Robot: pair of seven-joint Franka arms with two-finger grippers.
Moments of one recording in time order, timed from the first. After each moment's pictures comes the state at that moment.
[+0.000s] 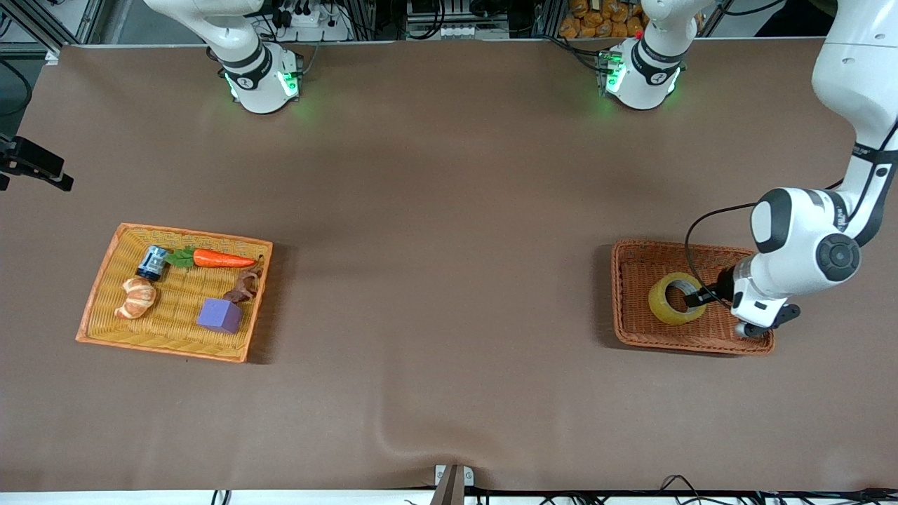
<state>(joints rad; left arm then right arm) 0.45 0.53 -0.43 -1.86 0.21 2.30 -0.45 -0.01 0.01 -0.10 -1.51 0.00 1.51 -0.09</state>
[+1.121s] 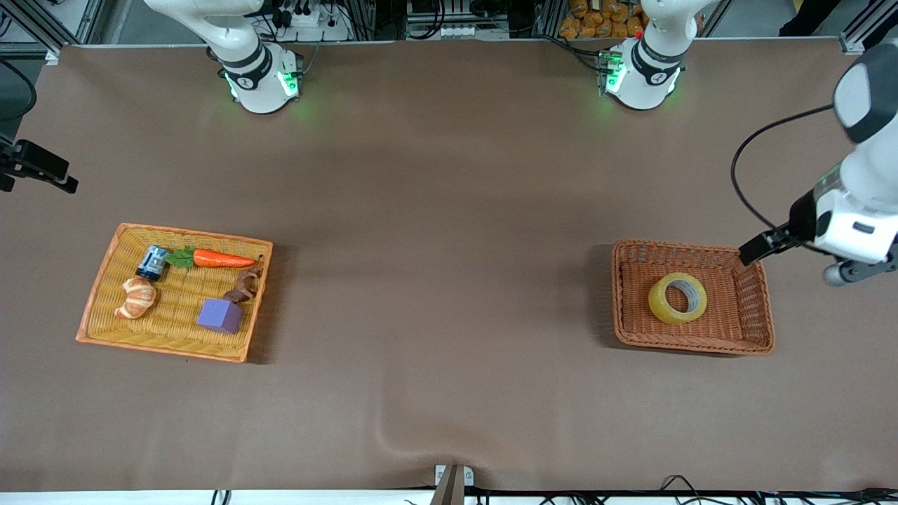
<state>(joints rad) 0.45 0.13 -0.53 -1.64 0.13 1.79 -0.45 -0.01 0.01 -0.10 -1.51 0.00 1.52 -0.06</state>
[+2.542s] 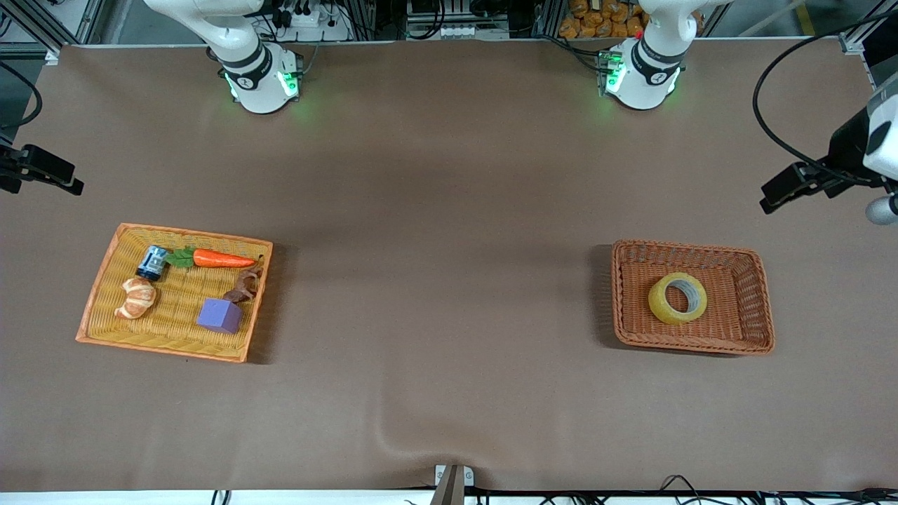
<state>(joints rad) 0.15 0.08 -0.27 -1.42 0.06 1.53 -0.34 -0.01 0.03 -0.10 -1.51 0.01 1.50 -0.06</state>
